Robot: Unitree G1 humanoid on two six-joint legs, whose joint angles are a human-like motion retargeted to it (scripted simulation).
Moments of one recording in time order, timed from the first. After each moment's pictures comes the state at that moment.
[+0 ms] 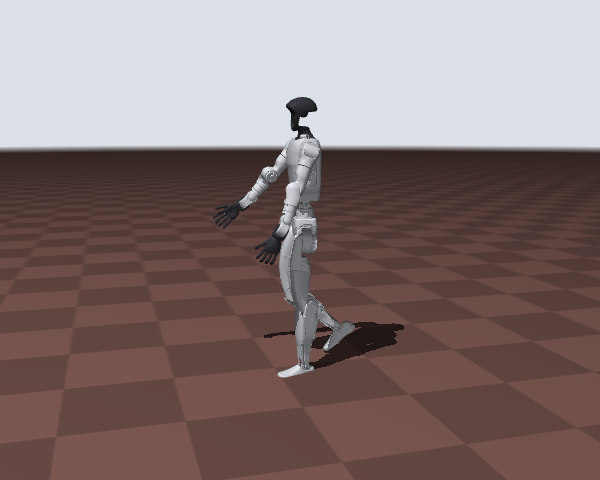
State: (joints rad) left arm -0.42 0.21 -0.18 1.62 -0.23 -0.21 -0.14; right arm -0.70 -0.17 0.11 1.53 0.42 -0.23 -0.07; waist 0.12 -0.02 0.03; left_leg 0.03 0.06 0.47 -0.09 -0.13 -0.12; right_leg -0.11 -0.10 -0.08 0.98 -0.15 0.02
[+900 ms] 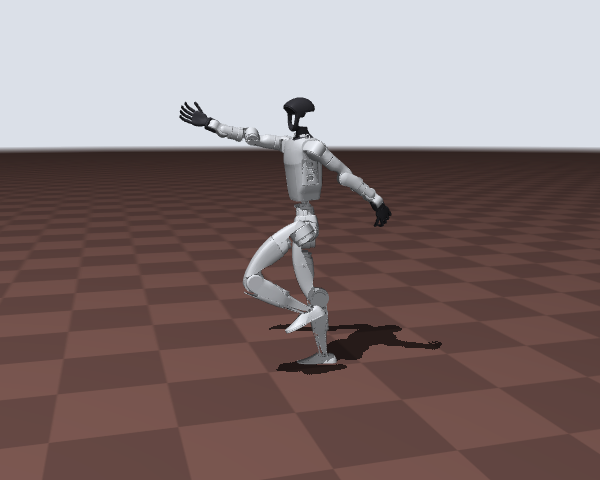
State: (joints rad) left arm 0.79 0.27 -0.32 1.61 -0.25 -0.14 -0.54; right arm -1.75 -0.51 0.31 1.52 0.91 -0.31 -0.23; waist 0.41 -0.24 0.06; left_leg -0.88 0.16 0.30 1.90 -0.65 0.18; right_leg 0.10 -0.19 0.04 -0.09 -0.10 0.12
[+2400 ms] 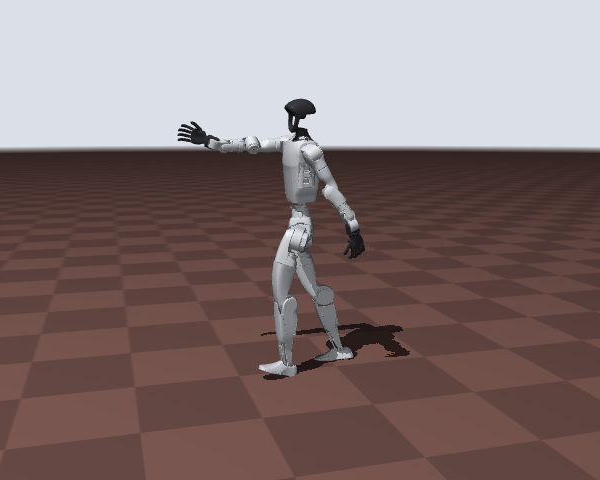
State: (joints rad) left arm 0.45 0.25 -0.24 1.65 -0.31 -0.22 -0.32; right arm -1.56 -0.28 0.38 1.54 0.43 -0.31 -0.37; waist 0.42 -0.24 0.04; left_leg -0.19 0.02 0.60 0.20 -0.39 0.05; right_leg 0.27 -0.17 0.11 -0.03 -0.18 0.20
